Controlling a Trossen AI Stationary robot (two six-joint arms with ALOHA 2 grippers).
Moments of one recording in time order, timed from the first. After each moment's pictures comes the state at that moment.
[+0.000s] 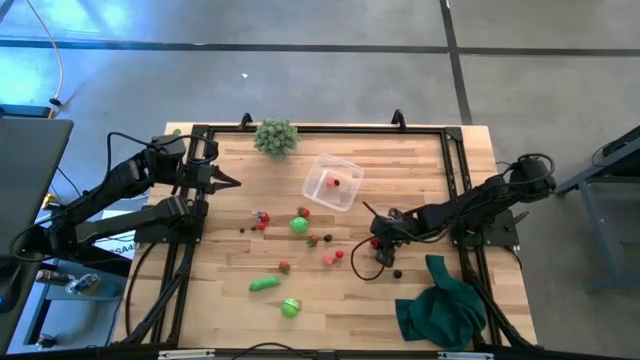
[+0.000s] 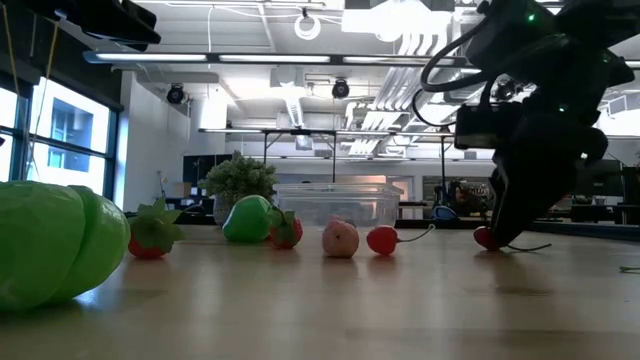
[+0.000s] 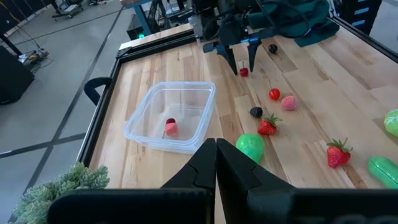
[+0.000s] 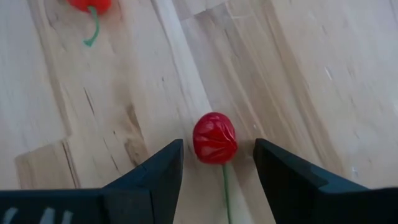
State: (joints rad) left arm 0.65 0.49 0.72 -0.71 0.45 0.52; right arm 0.23 1.49 0.58 -0.17 0.11 0.57
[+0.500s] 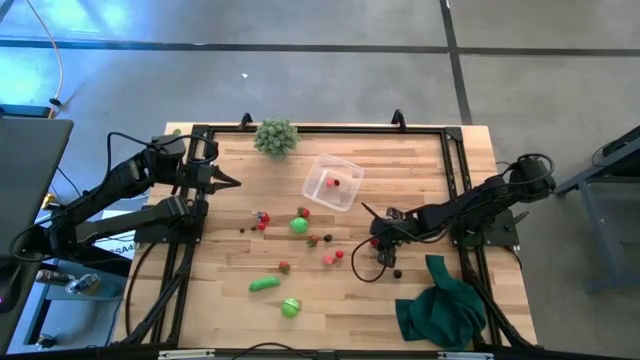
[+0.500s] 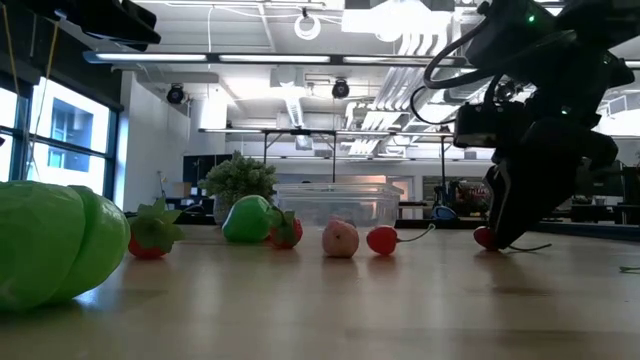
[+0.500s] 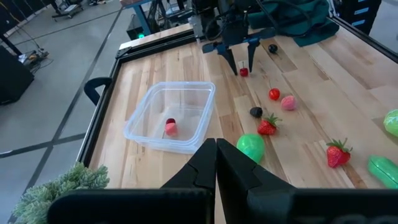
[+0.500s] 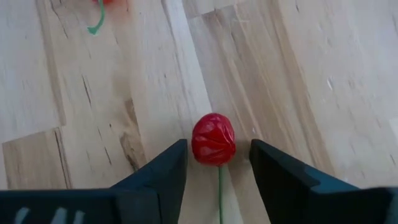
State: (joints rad) left arm 0.65 0.49 0.72 -0.71 0.45 0.52; right arm 0.23 1.49 0.57 -0.15 0.12 0.48
